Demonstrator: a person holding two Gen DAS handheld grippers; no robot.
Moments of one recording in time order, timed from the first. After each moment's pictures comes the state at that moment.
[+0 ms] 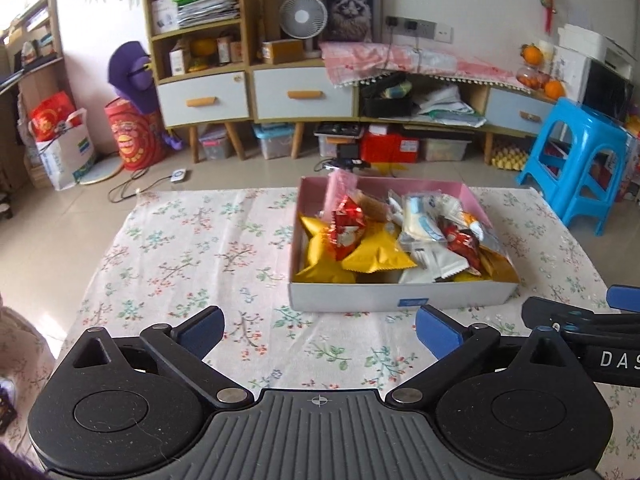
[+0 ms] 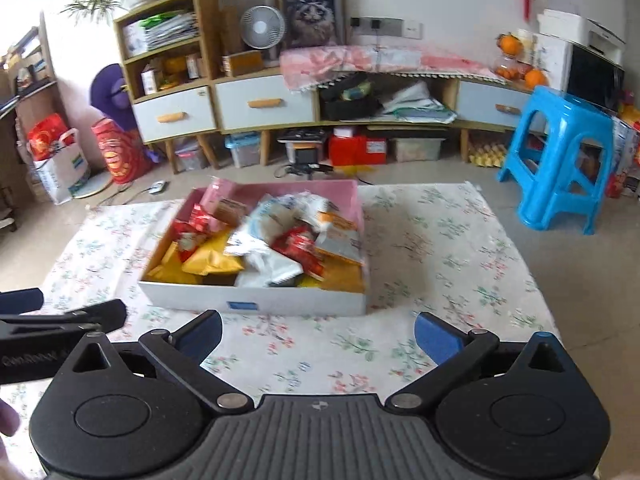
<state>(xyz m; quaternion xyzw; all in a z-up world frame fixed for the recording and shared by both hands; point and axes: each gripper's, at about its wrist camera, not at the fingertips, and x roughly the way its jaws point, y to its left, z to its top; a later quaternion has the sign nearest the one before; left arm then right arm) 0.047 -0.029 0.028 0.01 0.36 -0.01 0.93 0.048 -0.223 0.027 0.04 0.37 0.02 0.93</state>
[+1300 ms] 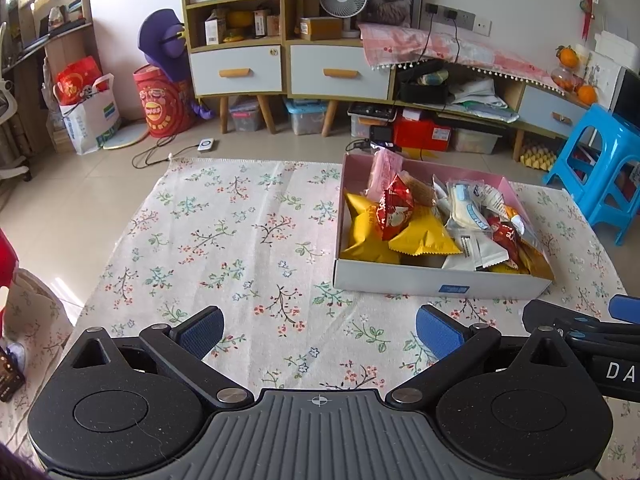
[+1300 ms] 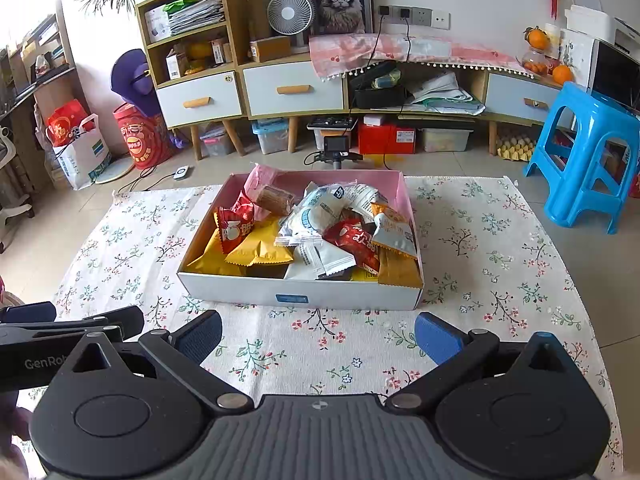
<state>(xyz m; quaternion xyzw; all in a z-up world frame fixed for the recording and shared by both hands) 0.047 -0.001 0.020 -0.01 0.39 0.02 0.92 0.055 -0.191 0.026 0.04 0.39 0.05 0.92</state>
